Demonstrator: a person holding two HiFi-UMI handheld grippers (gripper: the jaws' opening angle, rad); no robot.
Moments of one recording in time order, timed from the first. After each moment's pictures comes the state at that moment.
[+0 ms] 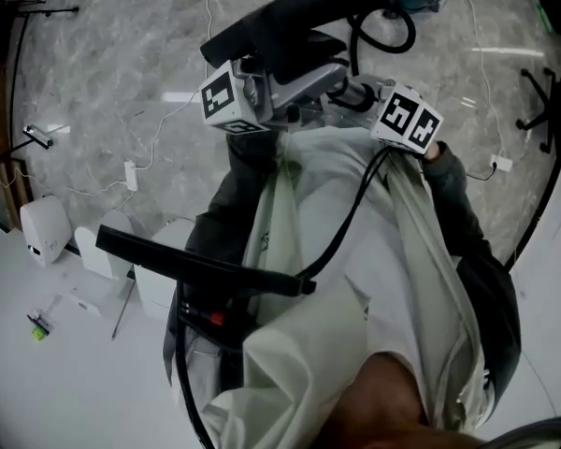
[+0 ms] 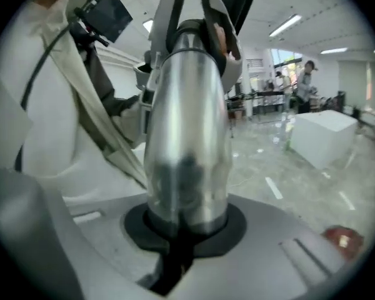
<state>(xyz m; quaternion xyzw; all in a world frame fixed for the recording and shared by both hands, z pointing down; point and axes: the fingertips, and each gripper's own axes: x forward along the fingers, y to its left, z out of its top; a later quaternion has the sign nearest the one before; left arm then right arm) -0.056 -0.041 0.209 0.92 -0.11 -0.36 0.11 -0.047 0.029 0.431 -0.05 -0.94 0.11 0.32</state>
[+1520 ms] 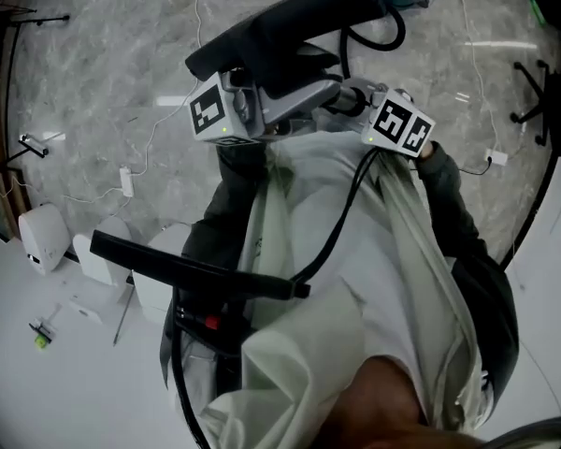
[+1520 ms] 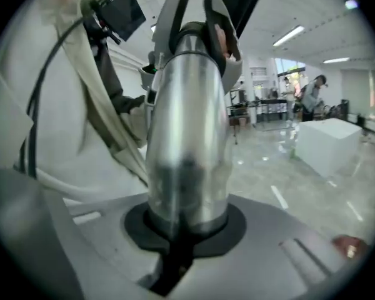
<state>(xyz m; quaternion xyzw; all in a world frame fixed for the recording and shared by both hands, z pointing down) -0.041 -0.031 0.206 0.93 -0.10 -0.33 0.10 -0.039 0.031 0.432 -0.05 -0.95 0.08 0.30</state>
